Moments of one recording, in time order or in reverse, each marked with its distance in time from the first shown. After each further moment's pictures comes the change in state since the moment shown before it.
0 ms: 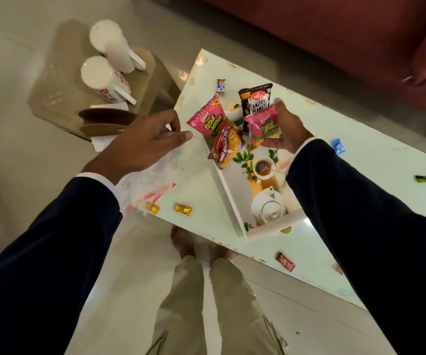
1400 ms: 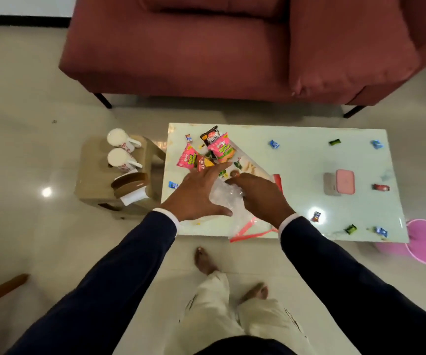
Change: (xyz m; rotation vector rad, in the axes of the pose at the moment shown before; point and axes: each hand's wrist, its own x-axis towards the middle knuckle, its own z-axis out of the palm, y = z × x) left_hand -0.145 0.152 0.008 0.362 -0.321 0.385; right_hand -0.375 0.069 -0.005 -0.932 0.219 -0.771
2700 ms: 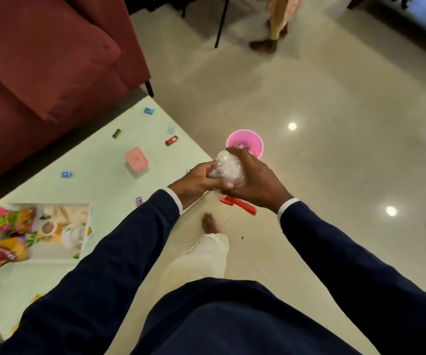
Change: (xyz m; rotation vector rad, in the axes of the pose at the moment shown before) left_hand 0.095 0.537 0.414 -0.628 -0.822 0.083; right_hand -0.525 0.394 -0.129 0.399 0.541 0.621
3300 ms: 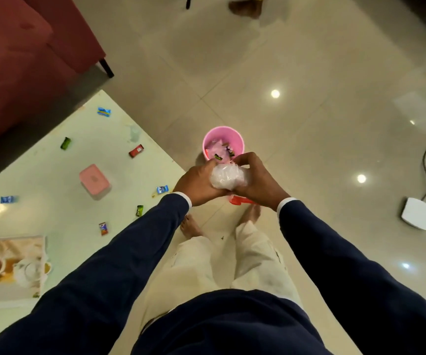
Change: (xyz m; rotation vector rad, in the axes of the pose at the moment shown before) left_hand 0.211 0.015 -0.034 0.778 0.180 -0.040; right_hand 0.146 0.119 -0.057 0.272 -0.094 0.303
